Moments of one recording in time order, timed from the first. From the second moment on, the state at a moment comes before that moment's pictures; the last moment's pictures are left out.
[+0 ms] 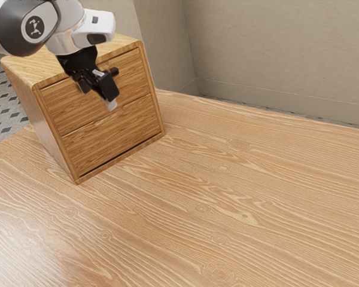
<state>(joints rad) -0.04 -0.01 0.18 -1.38 0.18 1.63 0.26</state>
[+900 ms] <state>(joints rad) -0.08 0.09 0.41 -1.26 0.17 1.77 0.41</state>
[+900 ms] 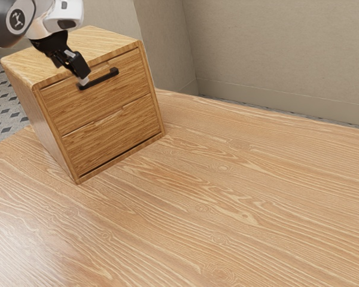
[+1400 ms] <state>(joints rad) -0.06 0.15 0.45 -1.25 0.18 1.87 0.48</state>
